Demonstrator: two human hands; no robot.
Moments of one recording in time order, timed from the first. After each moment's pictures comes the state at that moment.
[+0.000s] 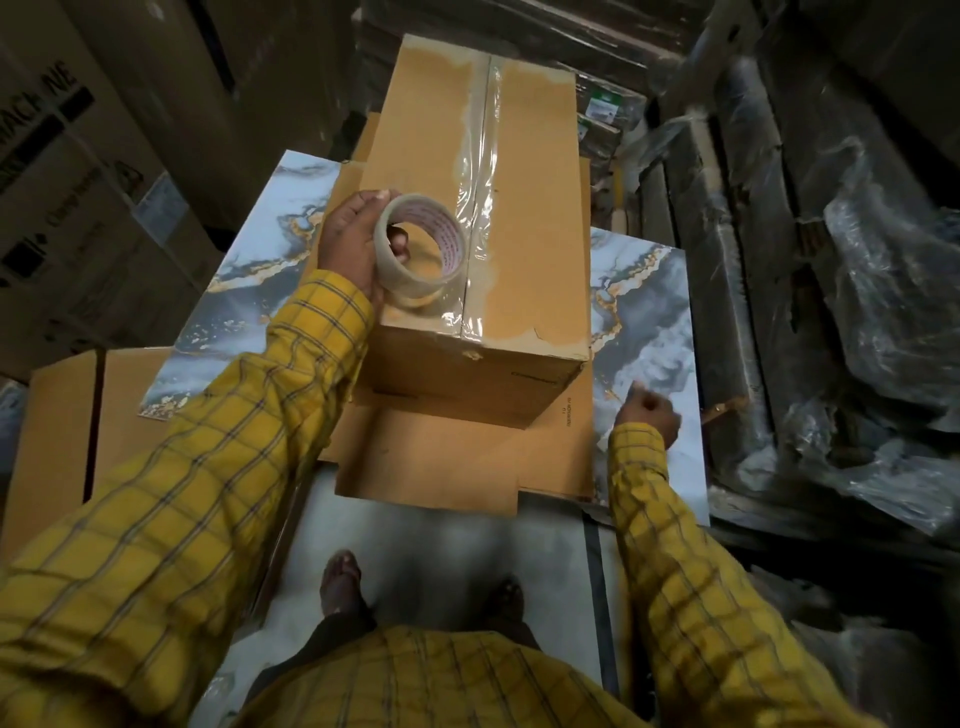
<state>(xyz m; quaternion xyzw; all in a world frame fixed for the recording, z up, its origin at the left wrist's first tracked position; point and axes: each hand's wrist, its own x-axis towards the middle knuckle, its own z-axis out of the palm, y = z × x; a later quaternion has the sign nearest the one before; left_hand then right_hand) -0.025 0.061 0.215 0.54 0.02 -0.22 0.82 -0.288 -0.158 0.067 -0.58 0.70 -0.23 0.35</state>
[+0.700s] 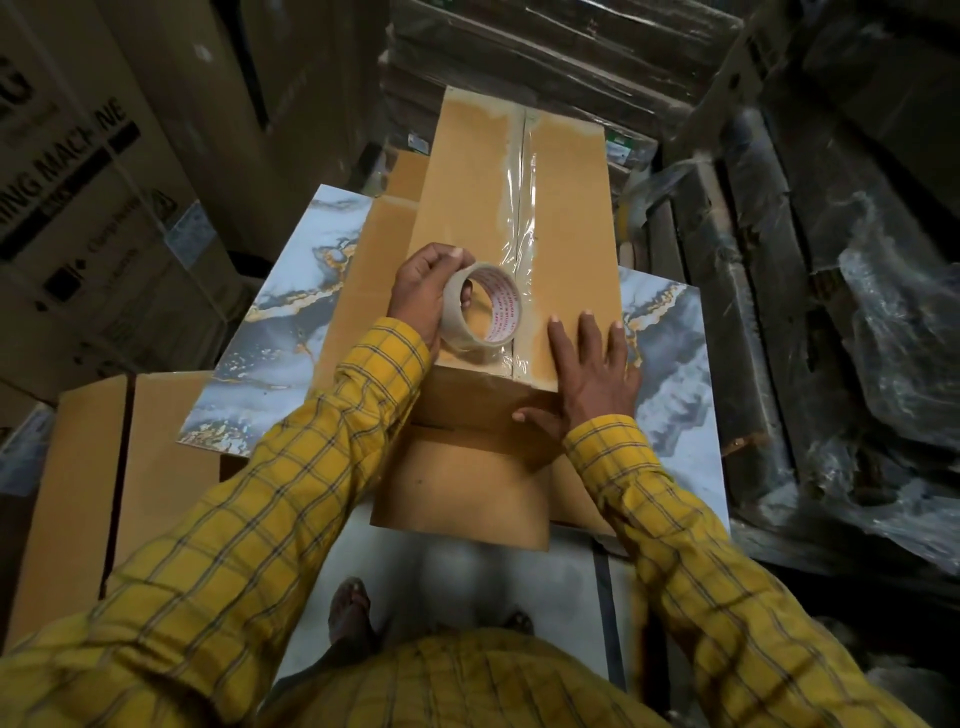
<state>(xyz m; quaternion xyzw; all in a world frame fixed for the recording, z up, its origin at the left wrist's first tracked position) -0.012 0.062 0.195 0.50 -0.09 -0.27 0.82 -0.197 -0.055 0.183 -0.95 0.31 0.04 0.01</state>
